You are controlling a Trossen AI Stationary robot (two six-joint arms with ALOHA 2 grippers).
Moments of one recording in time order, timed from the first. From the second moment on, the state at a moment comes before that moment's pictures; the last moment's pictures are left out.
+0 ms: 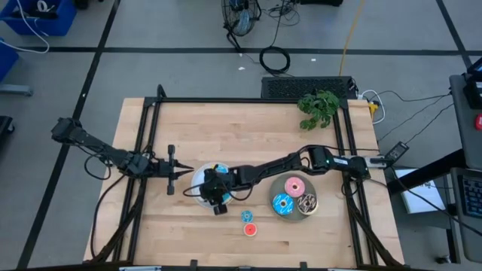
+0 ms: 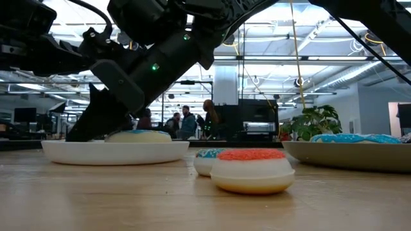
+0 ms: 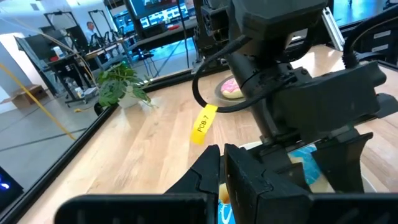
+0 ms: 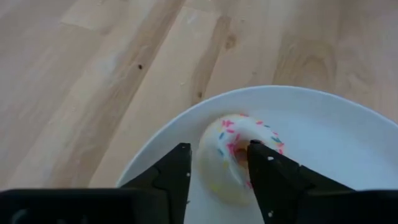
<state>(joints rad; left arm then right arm) -0.42 0.48 0.02 0.34 -0.46 0.21 0.14 2.43 1.87 -0.17 -0.11 -0.13</state>
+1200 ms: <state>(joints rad) -0.42 0.48 0.02 0.31 -0.44 0.16 0.37 2.07 1.96 -0.77 0.18 -0.08</state>
